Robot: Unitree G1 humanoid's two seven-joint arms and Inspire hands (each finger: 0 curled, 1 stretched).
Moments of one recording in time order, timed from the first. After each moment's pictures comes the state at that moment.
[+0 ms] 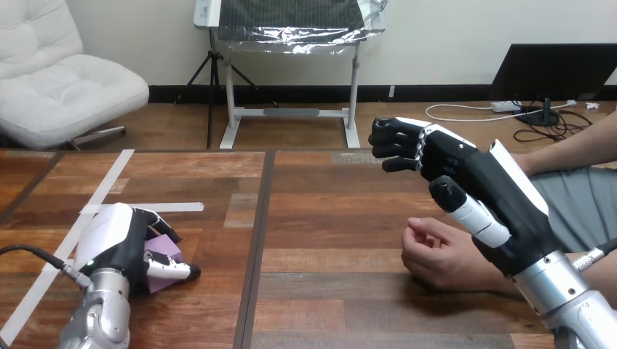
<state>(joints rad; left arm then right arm) -0.37 0.41 -0.19 0.82 0.52 -0.03 0.24 -0.04 -0.32 -0.06 0.03 0.18 -0.40 0.49</state>
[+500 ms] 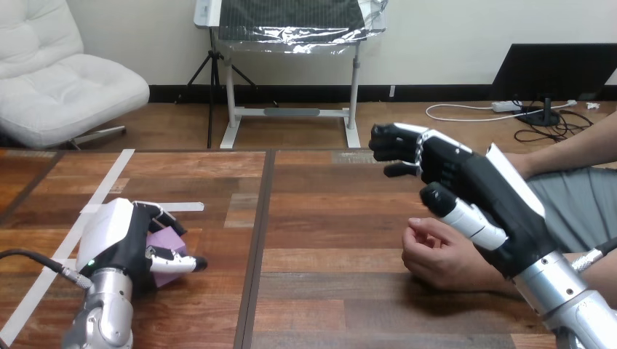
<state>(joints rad) -0.30 0.41 -0.17 0.67 0.48 -0.02 0.24 -0.05 -0.33 -0.06 0.07 0.14 -0.41 0.49</state>
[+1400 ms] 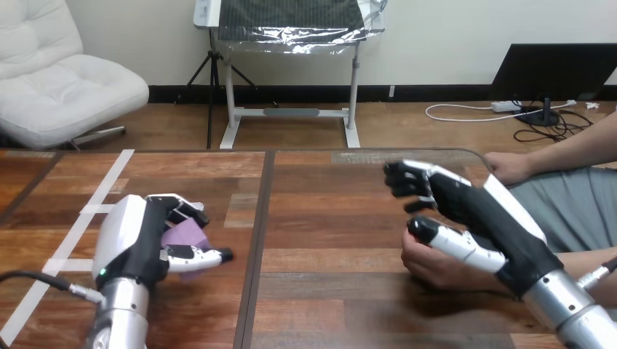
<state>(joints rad) -0.10 0.35 -0.13 0.29 0.42 0.01 0.22 -0.05 -0.40 -0.06 0.25 -0.01 -0.49 0.44</state>
